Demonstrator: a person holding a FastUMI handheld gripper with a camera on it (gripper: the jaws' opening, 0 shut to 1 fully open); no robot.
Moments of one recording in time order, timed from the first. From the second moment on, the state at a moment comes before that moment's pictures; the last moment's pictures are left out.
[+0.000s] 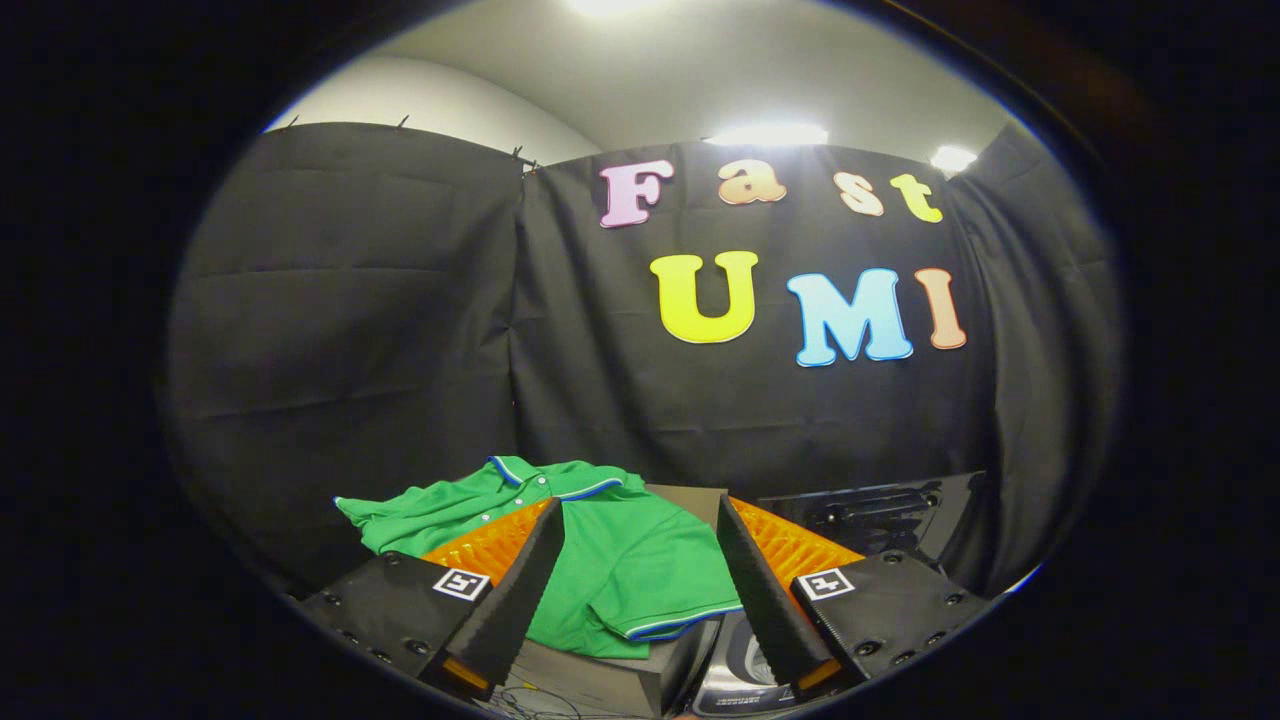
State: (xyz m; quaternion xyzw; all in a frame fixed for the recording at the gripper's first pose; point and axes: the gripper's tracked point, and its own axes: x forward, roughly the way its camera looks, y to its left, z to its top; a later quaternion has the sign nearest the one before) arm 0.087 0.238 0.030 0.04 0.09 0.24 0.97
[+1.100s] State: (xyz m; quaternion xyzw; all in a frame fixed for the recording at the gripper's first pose) arm 0.121 0.393 0.004 0.01 0.23 0.33 0.92
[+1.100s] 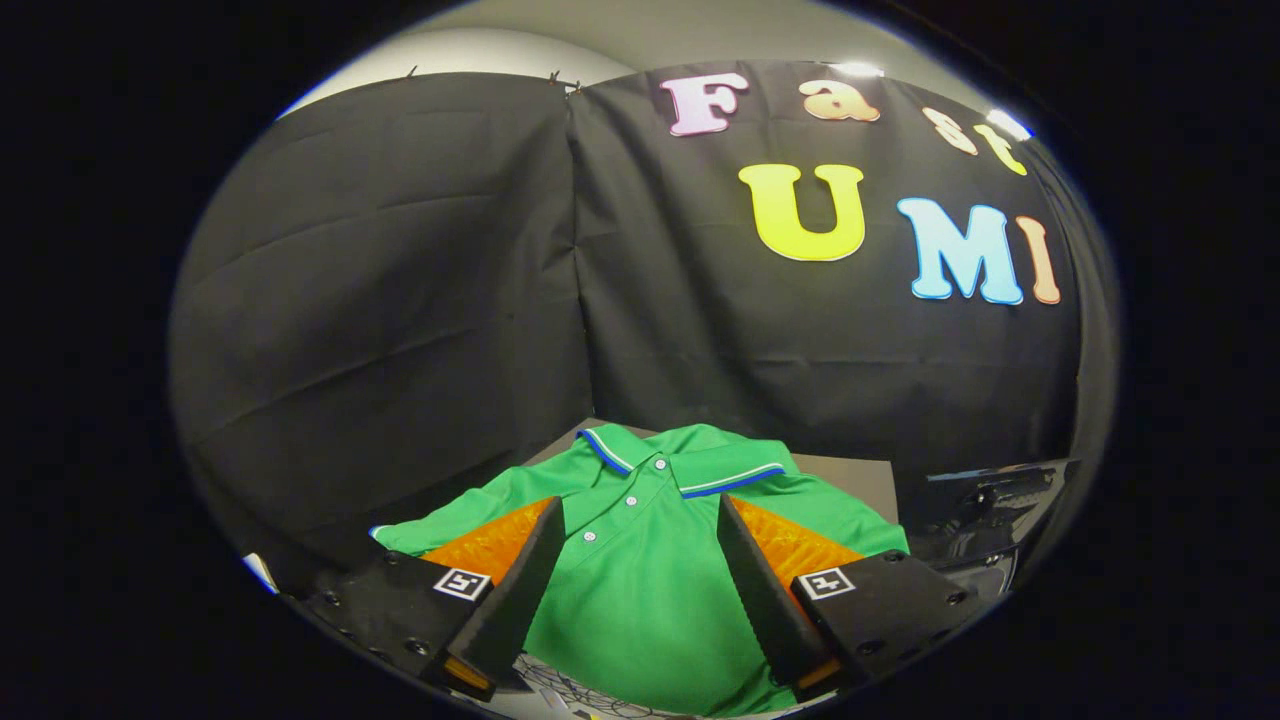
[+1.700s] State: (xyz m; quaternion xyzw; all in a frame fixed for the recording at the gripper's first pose) arm 0.138 0.433 -0.067 -0.02 0.36 0.33 0.87
